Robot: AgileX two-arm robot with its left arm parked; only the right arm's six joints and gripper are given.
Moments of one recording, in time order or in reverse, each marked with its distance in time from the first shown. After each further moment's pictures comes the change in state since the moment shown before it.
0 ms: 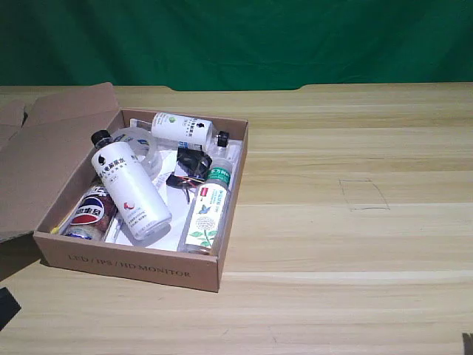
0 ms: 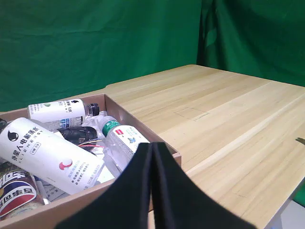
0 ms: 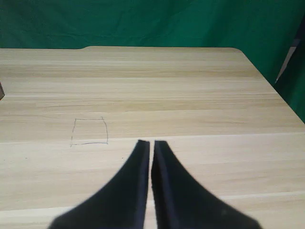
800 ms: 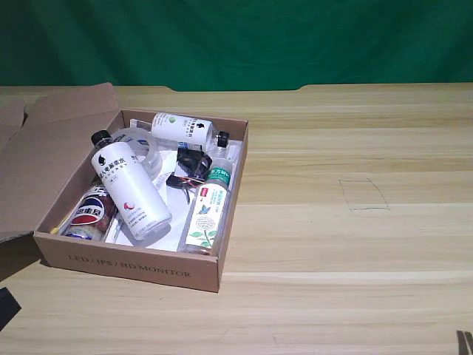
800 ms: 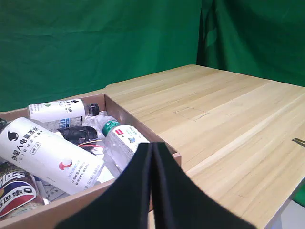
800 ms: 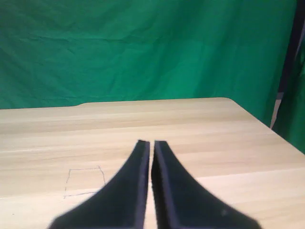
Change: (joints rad) arm -0.570 -0.145 0.324 -0.051 -0.689 0.079
